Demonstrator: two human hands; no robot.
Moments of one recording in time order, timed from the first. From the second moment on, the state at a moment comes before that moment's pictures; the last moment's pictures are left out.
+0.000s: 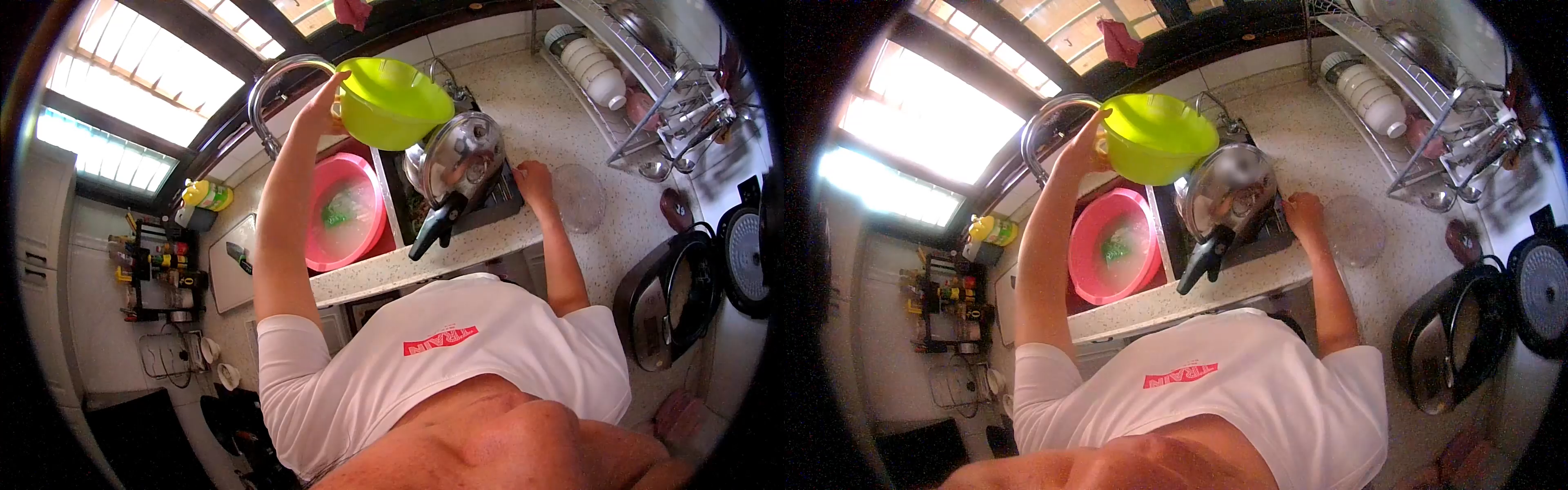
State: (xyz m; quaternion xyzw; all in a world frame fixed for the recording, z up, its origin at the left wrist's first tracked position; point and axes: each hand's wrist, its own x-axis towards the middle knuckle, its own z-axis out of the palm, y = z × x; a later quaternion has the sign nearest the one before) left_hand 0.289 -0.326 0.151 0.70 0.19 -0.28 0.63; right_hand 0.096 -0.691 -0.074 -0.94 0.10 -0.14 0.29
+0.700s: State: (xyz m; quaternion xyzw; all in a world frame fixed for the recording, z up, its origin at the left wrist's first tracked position) left_hand 0.270 -0.340 0.142 0.66 0.09 -0.29 0.69; right_hand 0.104 -0.685 -0.084 -0.93 0.05 -0.16 0.32
